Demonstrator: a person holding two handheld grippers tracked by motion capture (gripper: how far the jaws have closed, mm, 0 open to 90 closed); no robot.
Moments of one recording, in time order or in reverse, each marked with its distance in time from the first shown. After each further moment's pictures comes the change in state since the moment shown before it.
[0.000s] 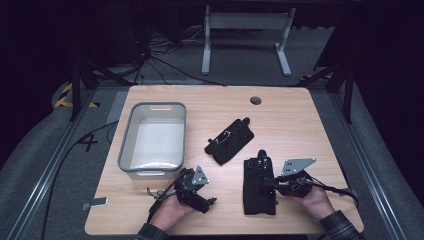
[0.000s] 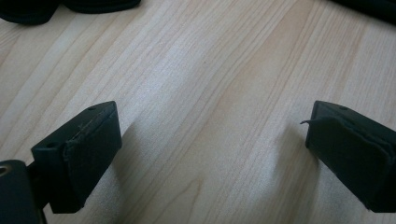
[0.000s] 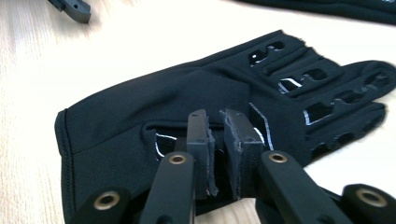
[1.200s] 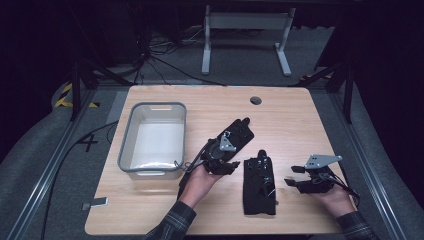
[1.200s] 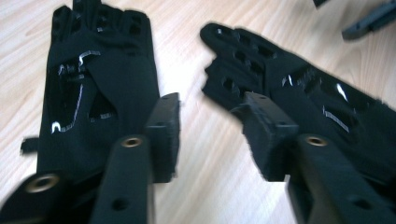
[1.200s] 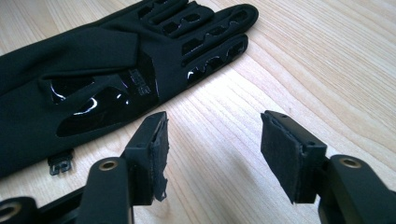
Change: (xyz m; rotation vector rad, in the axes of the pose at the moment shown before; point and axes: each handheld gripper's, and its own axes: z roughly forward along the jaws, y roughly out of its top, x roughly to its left) left arm 0.014 0.113 0.014 -0.074 -0.001 -0.063; right arm -0.037 -0.038 -0.037 0.004 -0.176 0.110
